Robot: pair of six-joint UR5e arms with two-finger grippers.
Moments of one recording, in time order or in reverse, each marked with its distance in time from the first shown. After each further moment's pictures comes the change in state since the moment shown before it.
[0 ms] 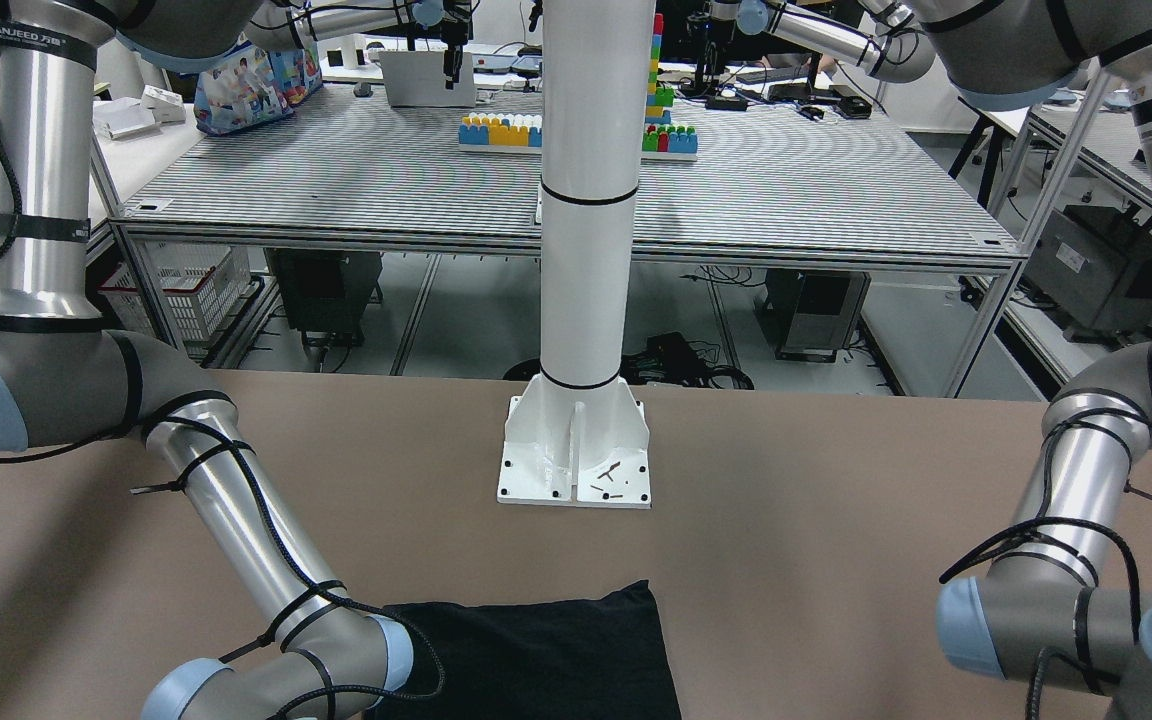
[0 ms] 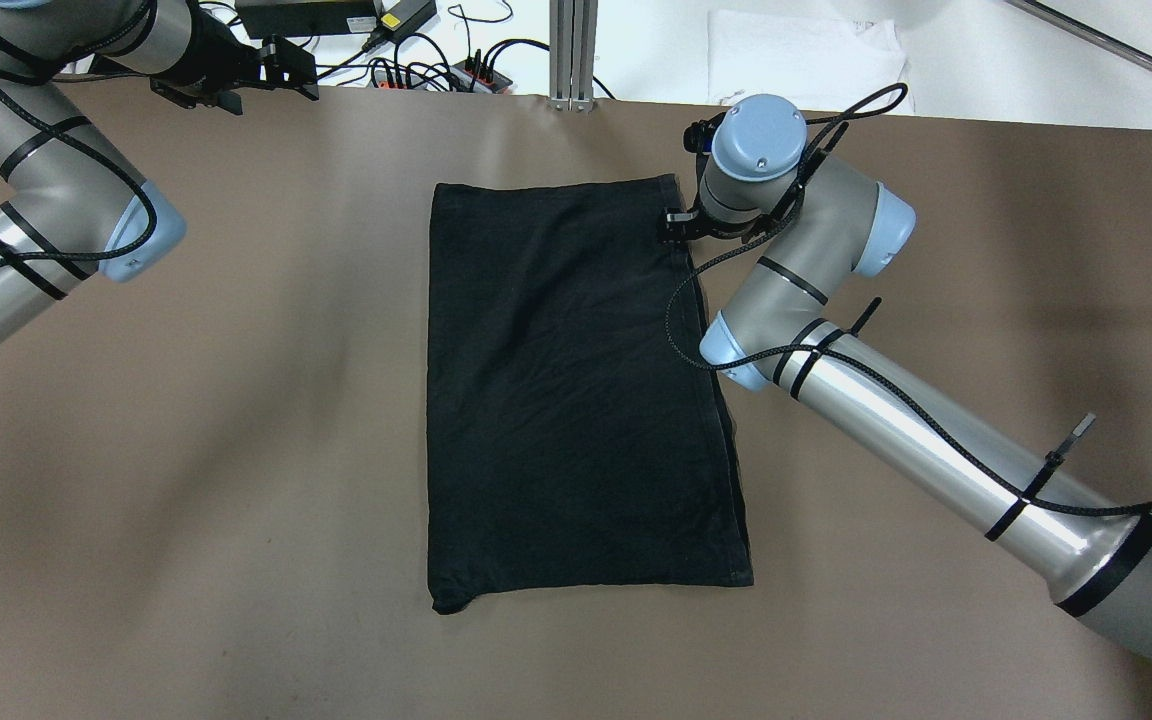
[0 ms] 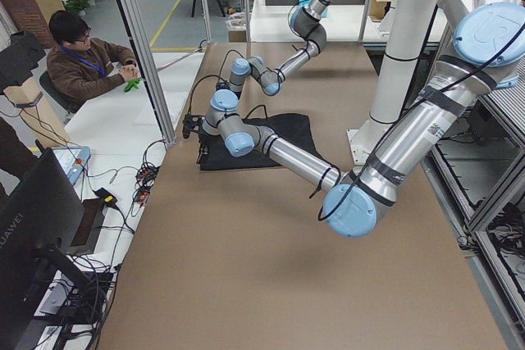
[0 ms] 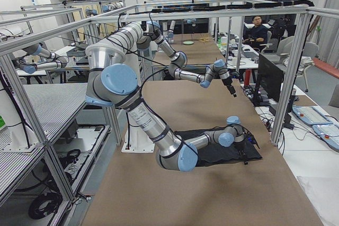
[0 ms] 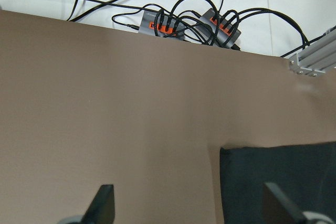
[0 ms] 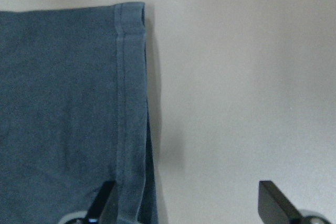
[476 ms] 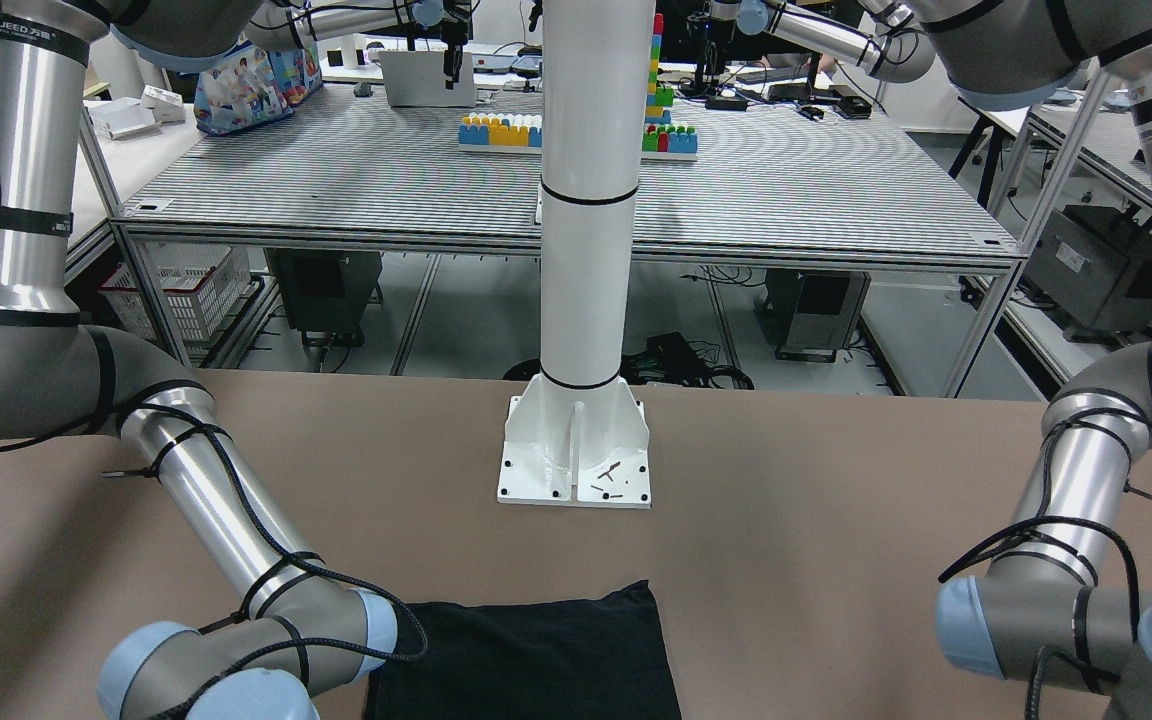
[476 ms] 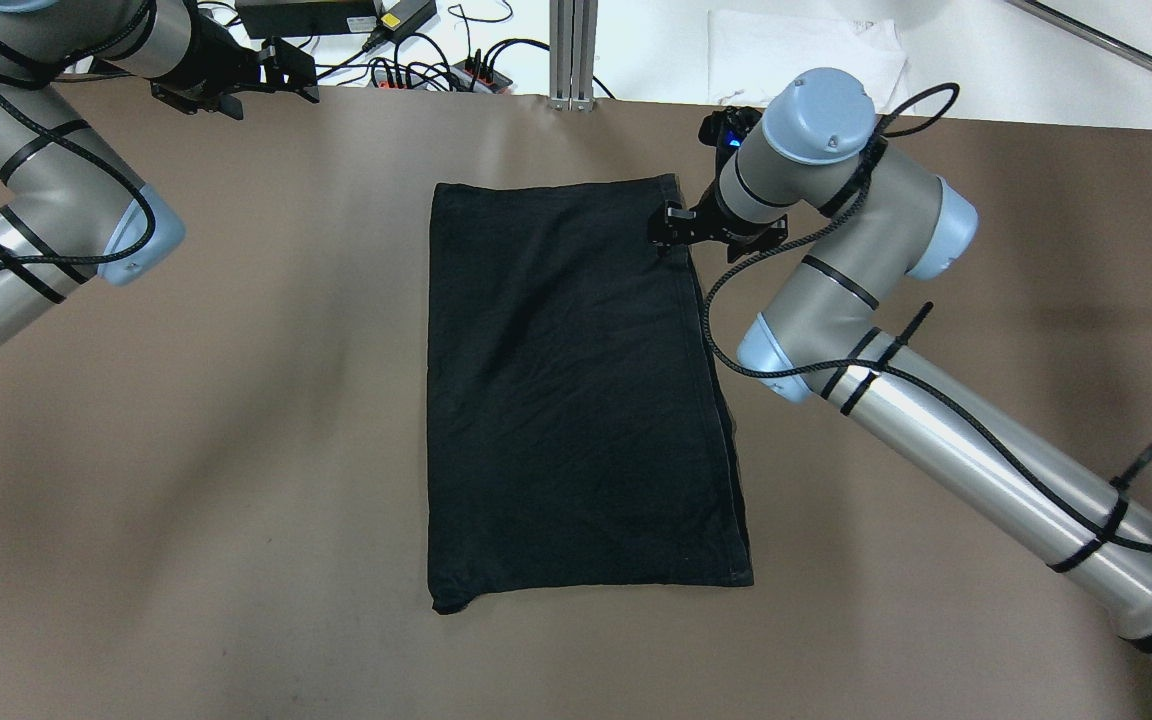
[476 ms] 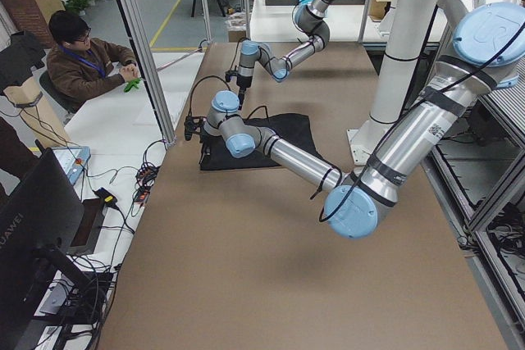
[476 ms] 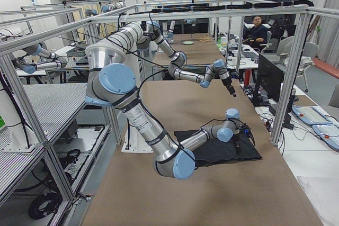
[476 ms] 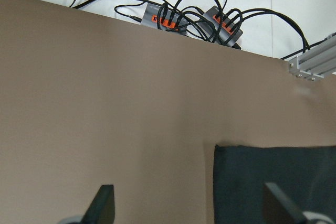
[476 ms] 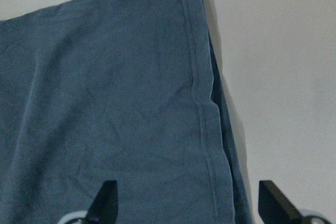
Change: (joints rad) left arm 0.007 0.010 -0.010 -0.011 -0.010 -0.085; right arm 0.020 -0.163 0.339 0.008 0.222 0.236
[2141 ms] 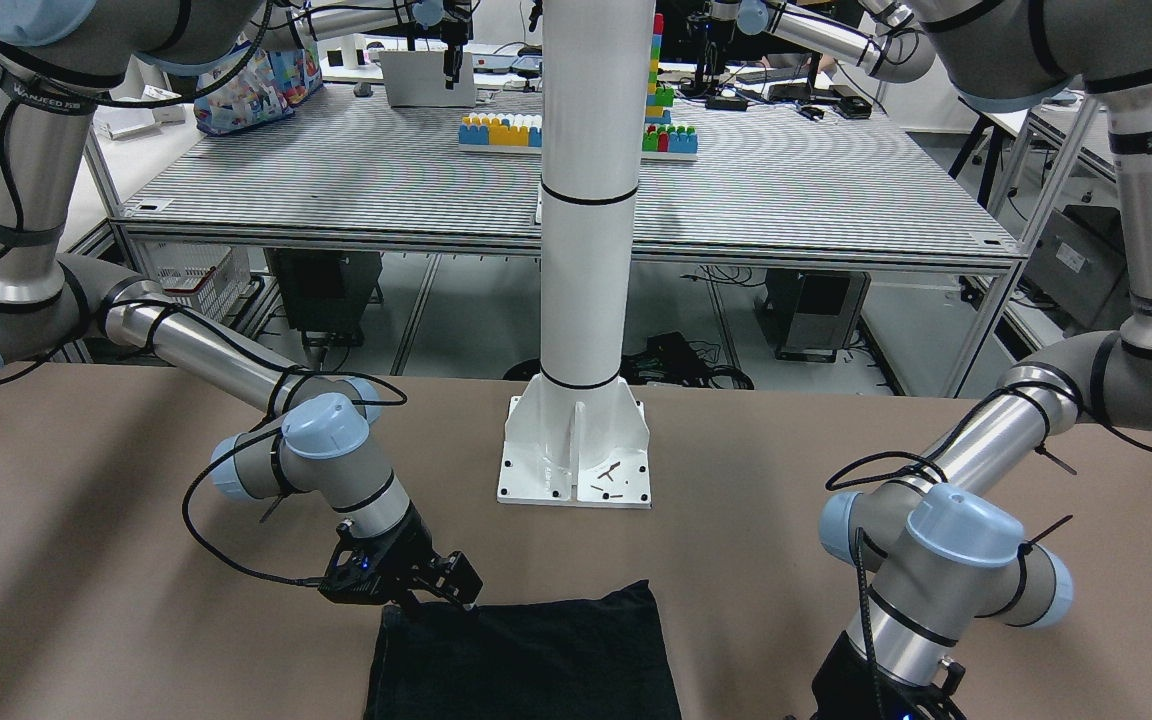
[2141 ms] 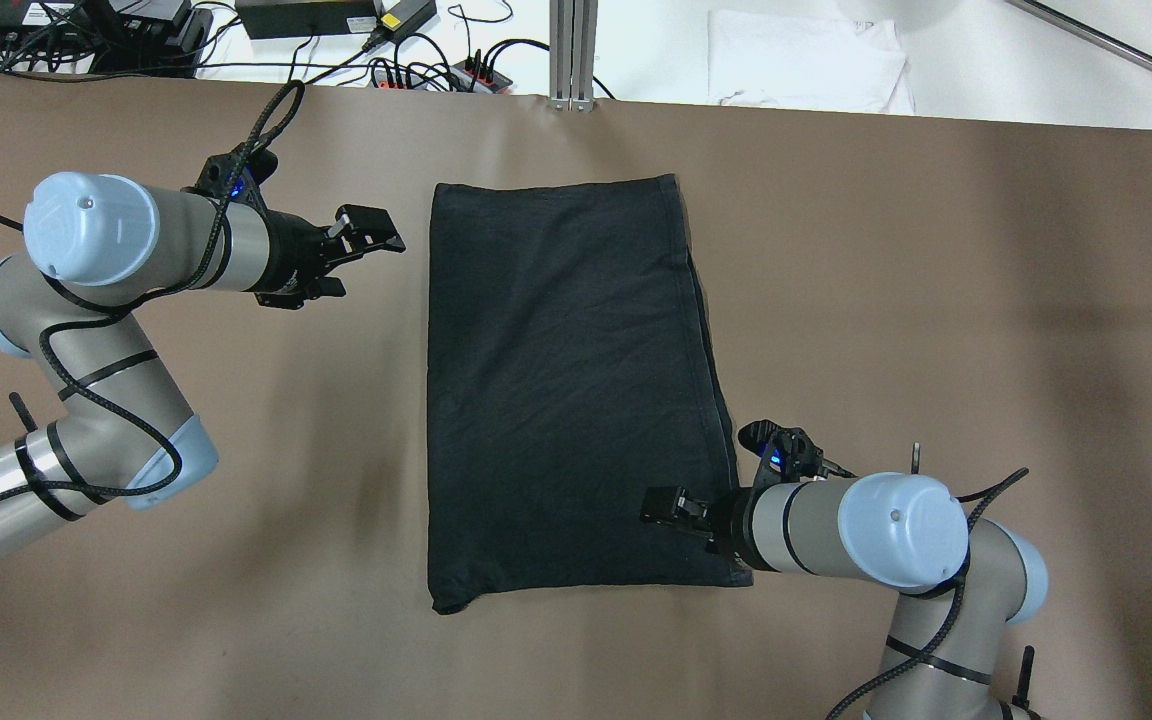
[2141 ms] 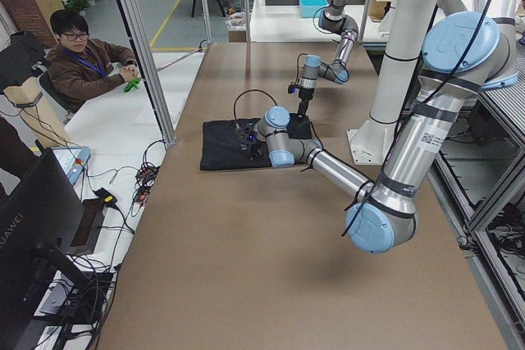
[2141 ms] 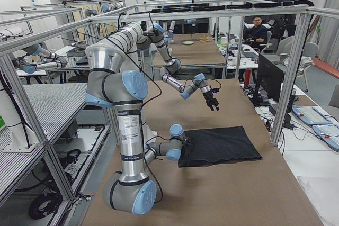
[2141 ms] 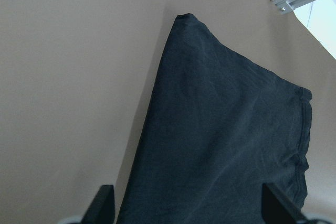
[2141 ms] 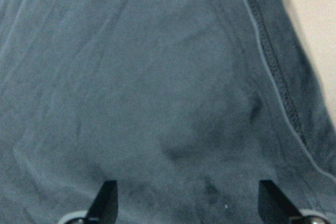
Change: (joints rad) left arm 0.288 0.192 -0.212 -0.225 0.183 -0.525; right arm -0.450 -0.479 0.452 0.252 -0.294 0.564
